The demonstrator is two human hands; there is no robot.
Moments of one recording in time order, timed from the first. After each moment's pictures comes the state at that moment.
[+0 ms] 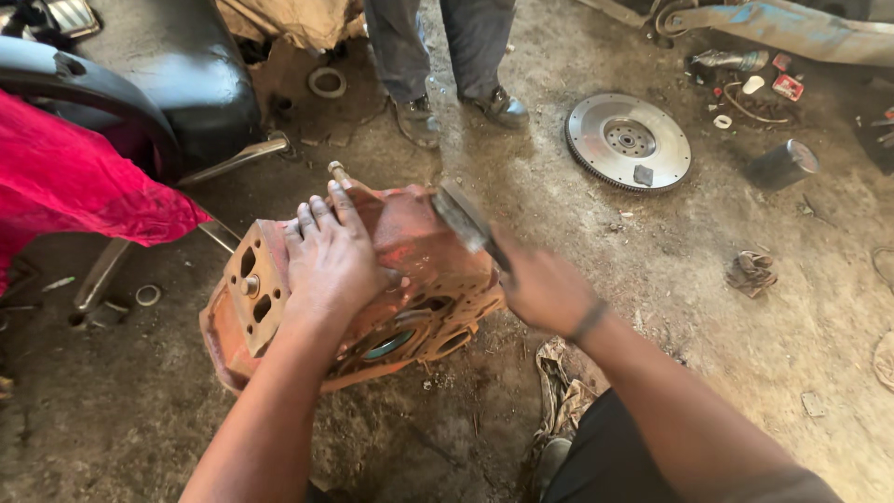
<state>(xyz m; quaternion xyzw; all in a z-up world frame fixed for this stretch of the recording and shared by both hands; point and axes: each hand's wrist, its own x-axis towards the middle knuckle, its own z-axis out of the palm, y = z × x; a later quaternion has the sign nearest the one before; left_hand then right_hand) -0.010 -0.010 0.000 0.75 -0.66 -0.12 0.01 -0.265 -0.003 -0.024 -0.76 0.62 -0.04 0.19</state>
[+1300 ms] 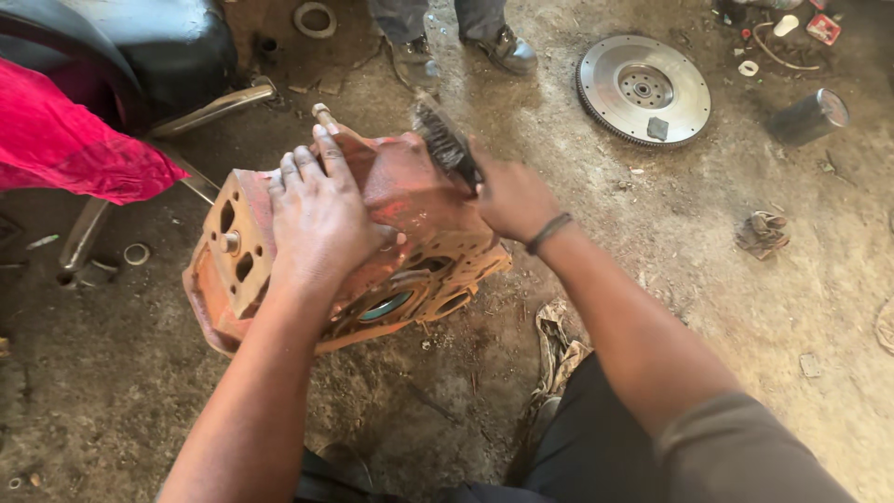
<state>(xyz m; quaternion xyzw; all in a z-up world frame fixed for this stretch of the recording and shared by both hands) -0.011 -0.013 -0.011 0.73 -0.68 -0.06 0.07 -0.244 -0.066 -0.052 -0.83 0.53 -0.14 0.10</state>
